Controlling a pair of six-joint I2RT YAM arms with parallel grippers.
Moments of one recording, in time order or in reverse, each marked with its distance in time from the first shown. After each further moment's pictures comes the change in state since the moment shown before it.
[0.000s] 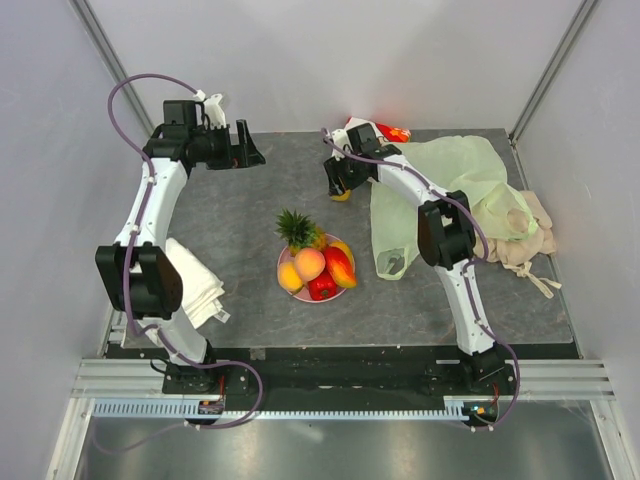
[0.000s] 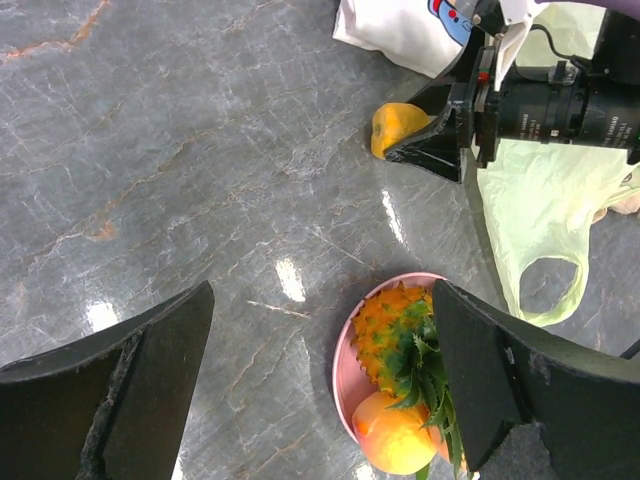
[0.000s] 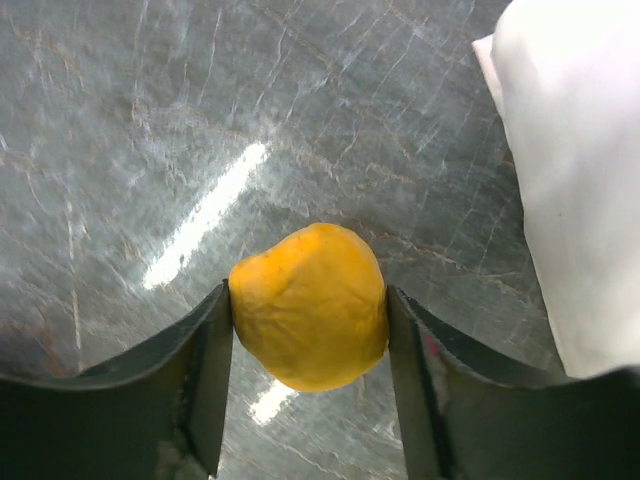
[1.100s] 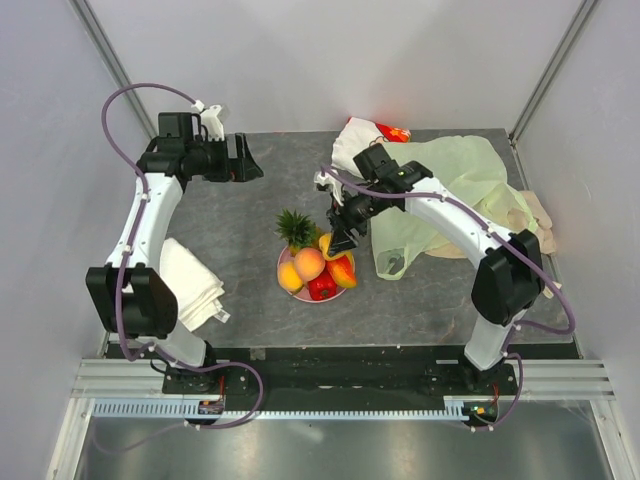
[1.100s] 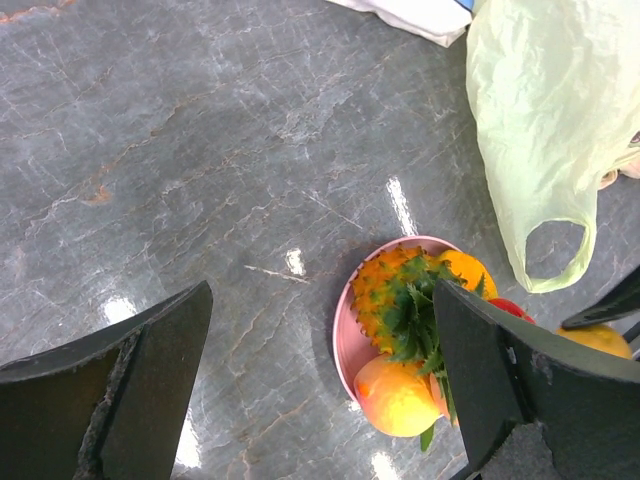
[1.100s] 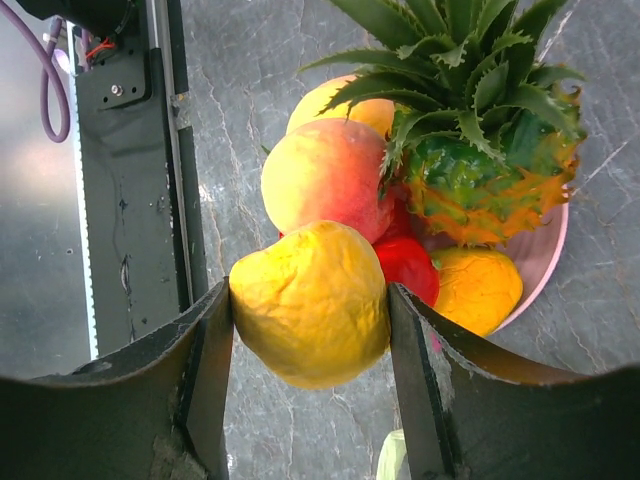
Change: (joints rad) left arm 0.000 -0.123 -0.128 -0.012 0.000 0.052; right arm 0.143 -0.676 -0.563 -0.301 -0.543 -0.340
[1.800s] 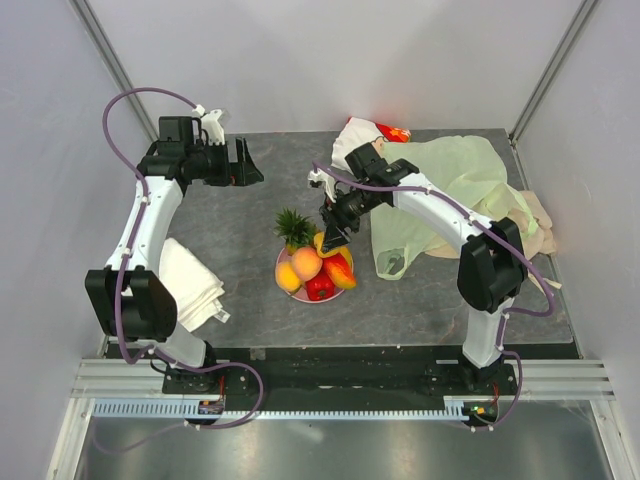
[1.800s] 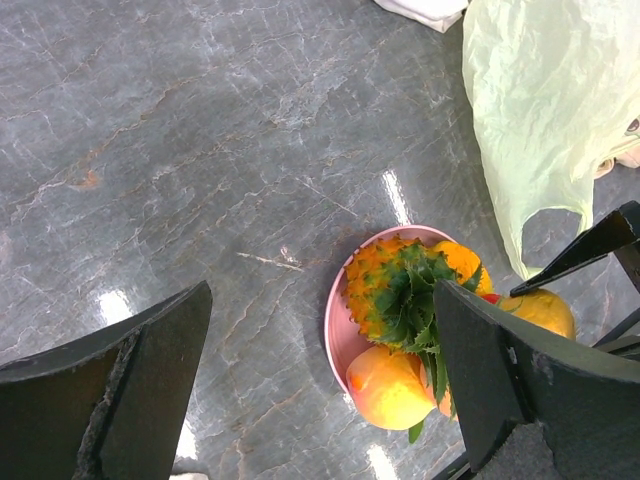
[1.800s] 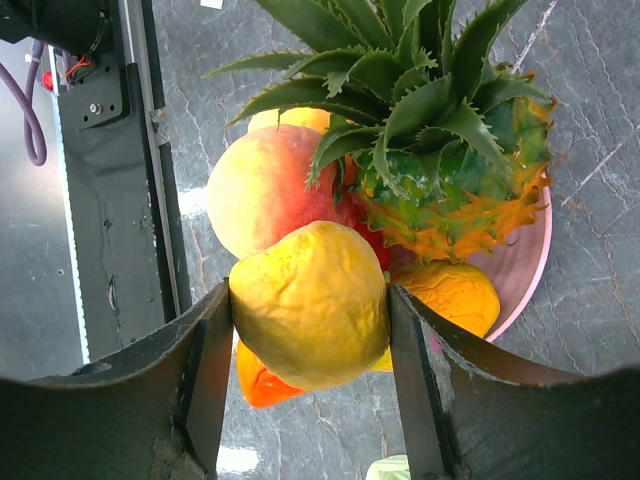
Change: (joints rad) left arm 0.000 -0.032 -0.044 -0.001 0.008 0.001; right arm 0.006 0.123 0.061 0.031 0.004 0.045
